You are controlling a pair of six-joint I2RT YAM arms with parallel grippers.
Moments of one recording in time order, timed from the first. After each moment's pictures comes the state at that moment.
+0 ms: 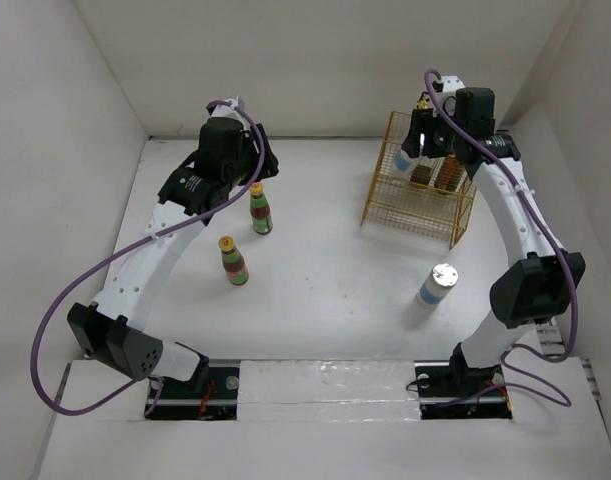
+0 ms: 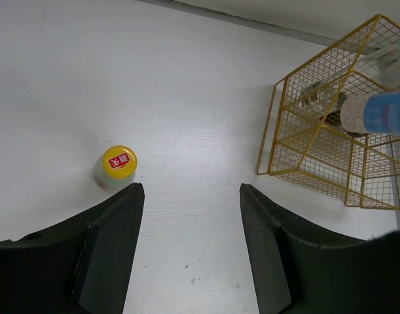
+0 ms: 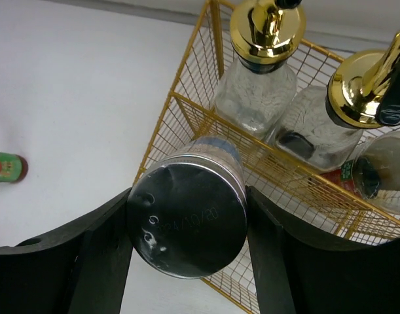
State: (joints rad) left arm -0.45 1.39 1.55 -0.63 -0.16 -0.52; right arm 0.12 1.66 1.74 -0.58 -0.19 0.04
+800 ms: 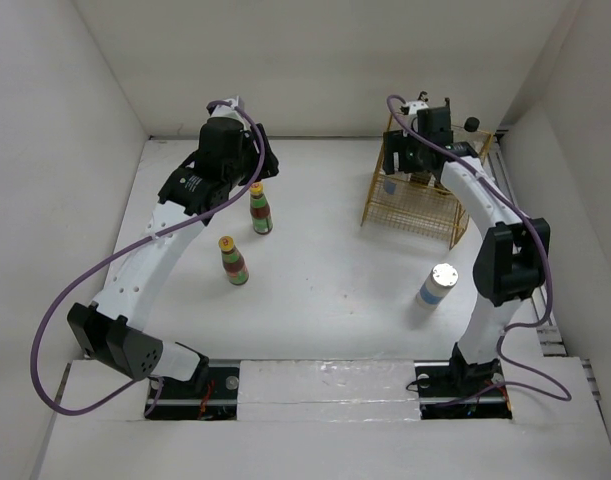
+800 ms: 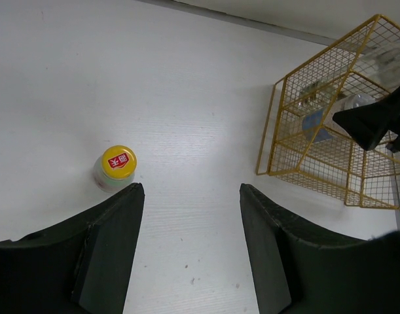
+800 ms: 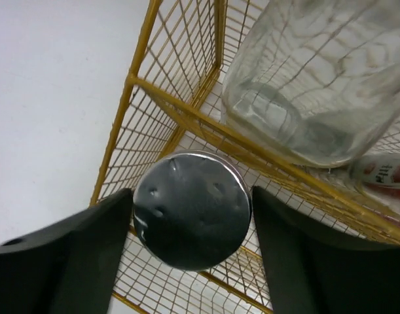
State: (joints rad) left arm -0.45 1.39 1.55 -0.63 -0.16 -0.52; right arm 0.19 1.86 1.67 -0.49 -0.07 0.02
